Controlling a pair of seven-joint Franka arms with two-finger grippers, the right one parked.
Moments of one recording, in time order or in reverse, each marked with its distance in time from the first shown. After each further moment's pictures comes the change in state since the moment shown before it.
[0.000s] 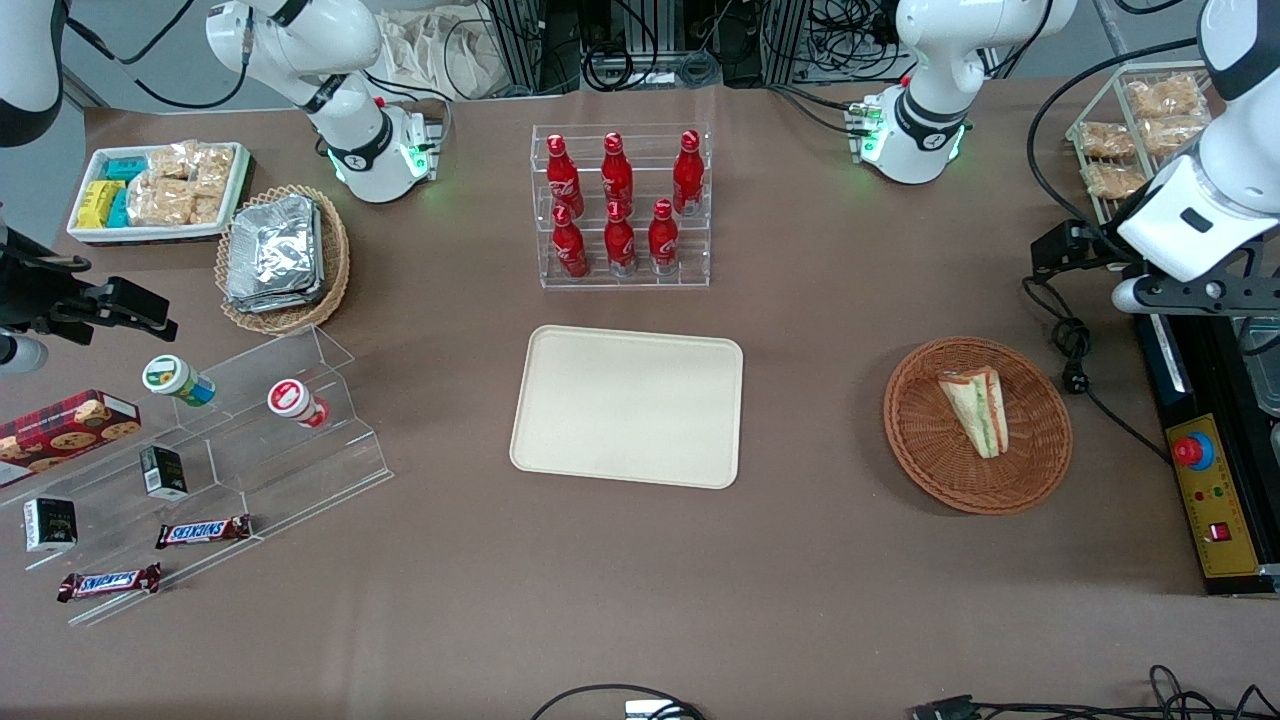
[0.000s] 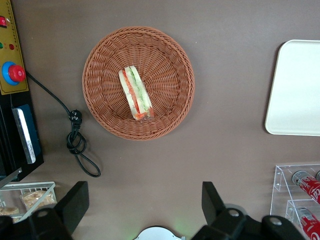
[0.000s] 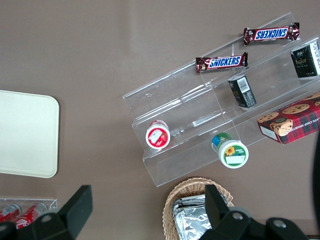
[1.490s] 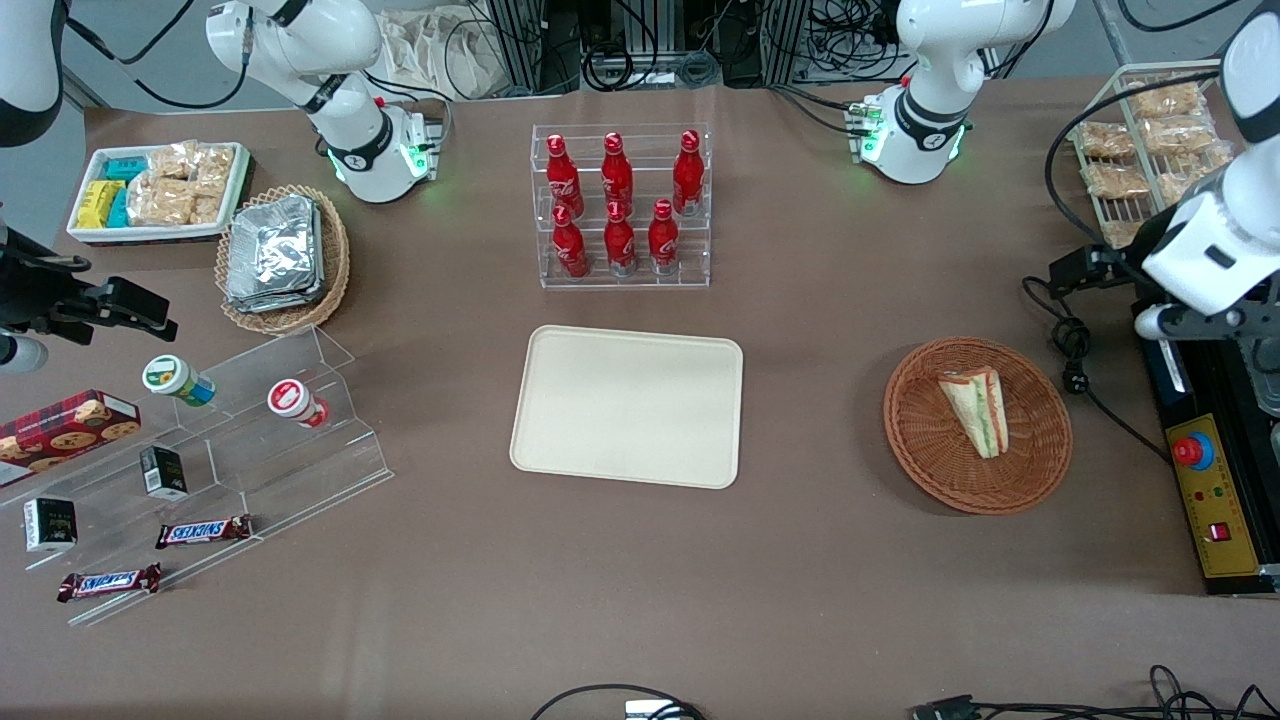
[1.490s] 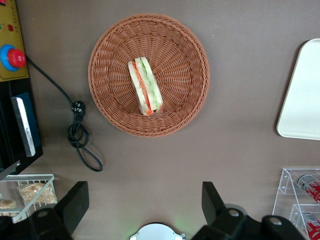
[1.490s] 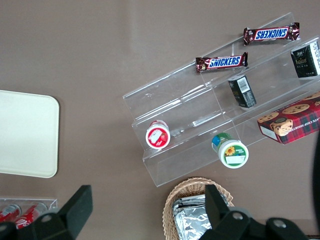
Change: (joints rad) arm 0.054 0.065 0.003 -0.016 0.000 0.013 0.001
